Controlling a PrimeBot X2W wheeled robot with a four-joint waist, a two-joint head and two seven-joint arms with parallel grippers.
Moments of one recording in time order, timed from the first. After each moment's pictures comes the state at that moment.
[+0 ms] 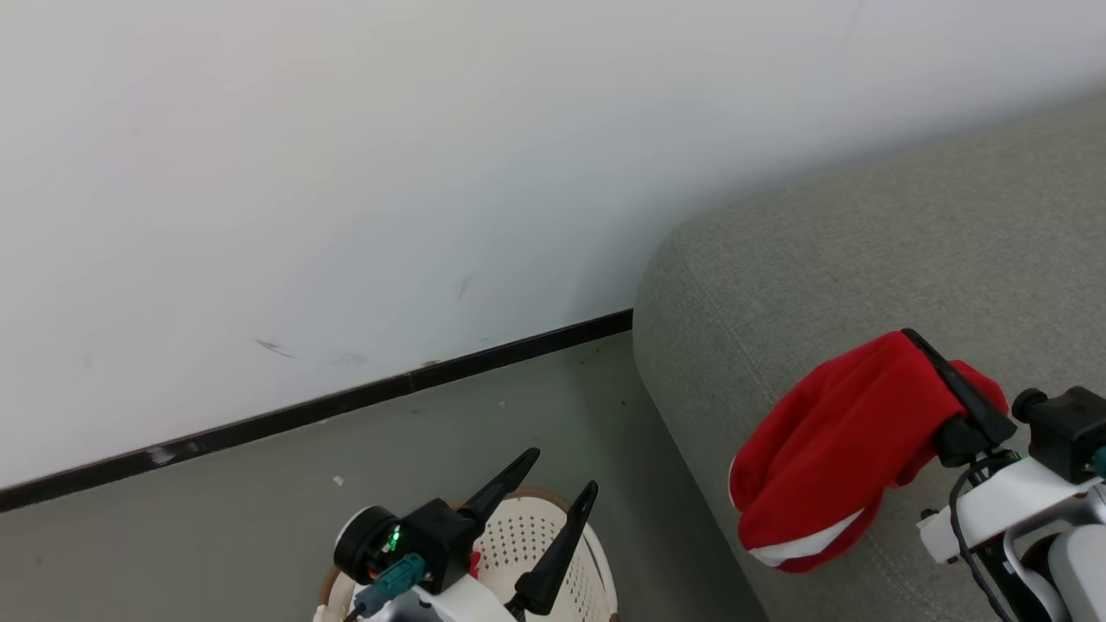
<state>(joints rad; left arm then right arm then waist) -0.19 0.06 -0.58 0.17 -0.38 -0.07 -0.17 -0.13 -0.33 0.14 0.03 0.18 0.13 -0.24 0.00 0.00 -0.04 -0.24</state>
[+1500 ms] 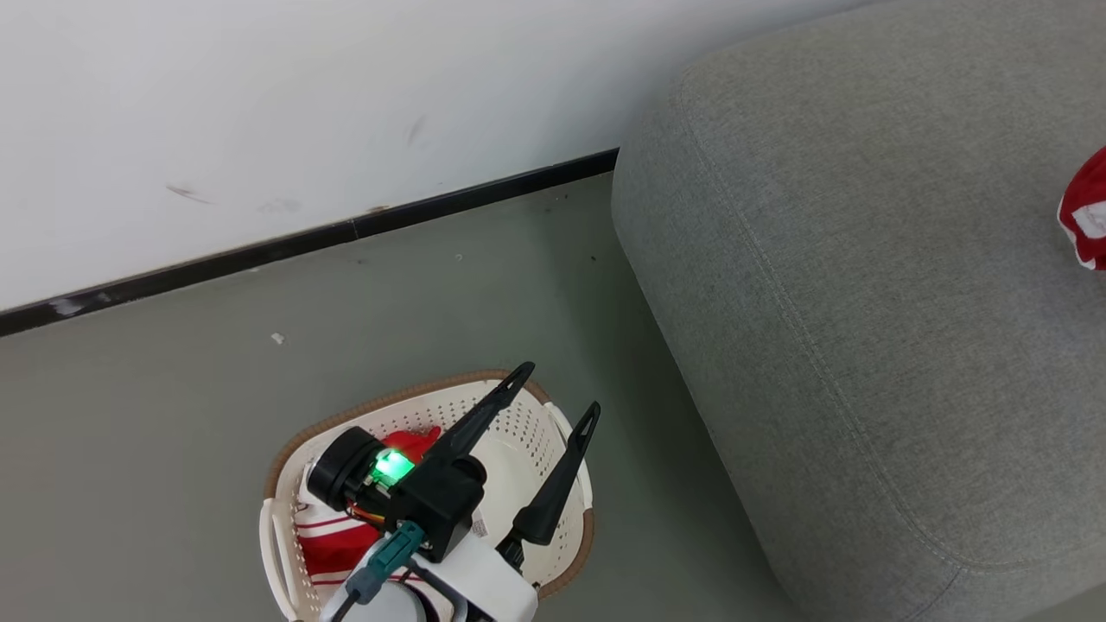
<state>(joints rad) -0.26 0.11 -0.58 -0.03 -0.26 0.02 -0.14 -0.79 -0.57 -0.10 0.51 0.34 0.13 -0.15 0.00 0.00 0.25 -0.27</state>
